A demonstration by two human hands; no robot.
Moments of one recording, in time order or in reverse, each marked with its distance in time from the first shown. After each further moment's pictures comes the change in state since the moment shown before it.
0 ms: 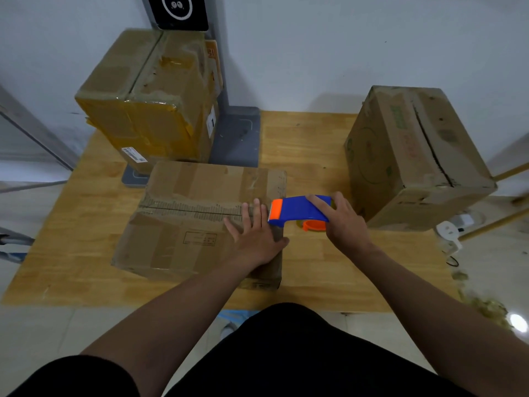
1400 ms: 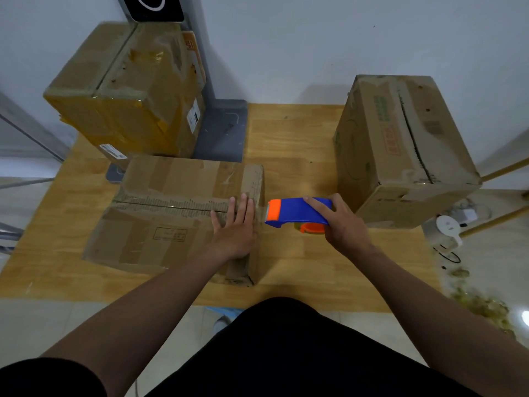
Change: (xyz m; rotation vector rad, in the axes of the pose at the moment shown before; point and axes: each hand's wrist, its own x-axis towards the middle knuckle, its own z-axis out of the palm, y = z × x) left_hand 0.007 0.025 -0.006 0.027 -0.075 0.066; right_hand -0.013 0.087 0.013 0.086 0.027 -0.086
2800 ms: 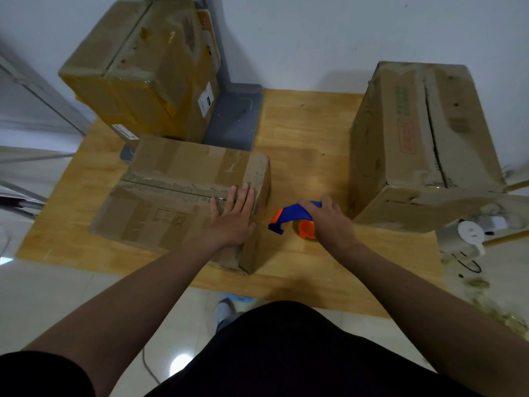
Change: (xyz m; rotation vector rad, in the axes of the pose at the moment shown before) left_hand 0.001 0.005 -0.006 0.044 -0.049 -0.042; right_hand 0.023 -0.004 0.027 -0.131 -0.199 0.072
